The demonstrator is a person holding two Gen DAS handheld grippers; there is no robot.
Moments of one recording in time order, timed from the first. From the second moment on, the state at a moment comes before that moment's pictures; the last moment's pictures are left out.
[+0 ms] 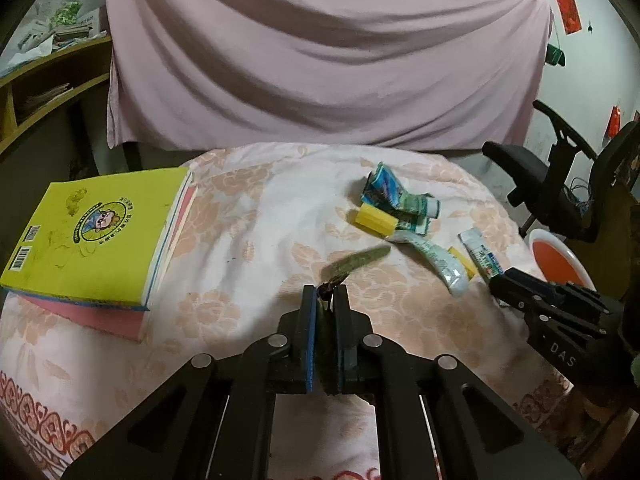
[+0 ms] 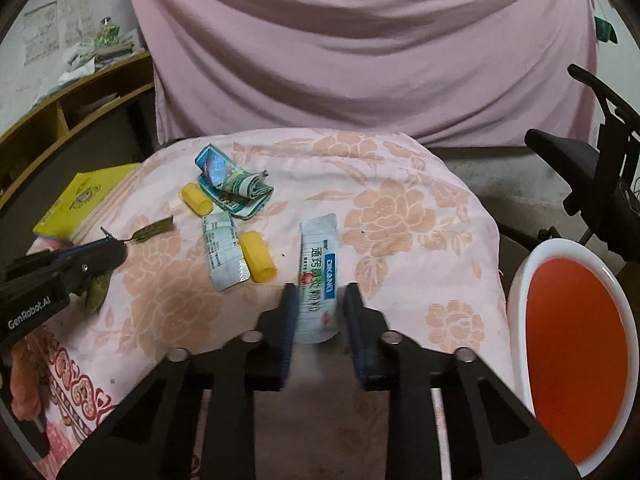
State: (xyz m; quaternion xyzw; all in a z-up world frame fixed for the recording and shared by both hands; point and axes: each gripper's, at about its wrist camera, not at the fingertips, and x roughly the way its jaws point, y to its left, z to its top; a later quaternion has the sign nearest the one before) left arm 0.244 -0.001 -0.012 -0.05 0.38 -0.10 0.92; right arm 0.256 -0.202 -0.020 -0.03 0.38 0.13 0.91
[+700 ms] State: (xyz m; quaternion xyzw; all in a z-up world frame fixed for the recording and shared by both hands) left arm 0.190 -0.046 0.039 -0.04 0.25 -0.12 0.96; right arm 0.184 -0.244 0.028 0.07 0.17 0.18 0.97
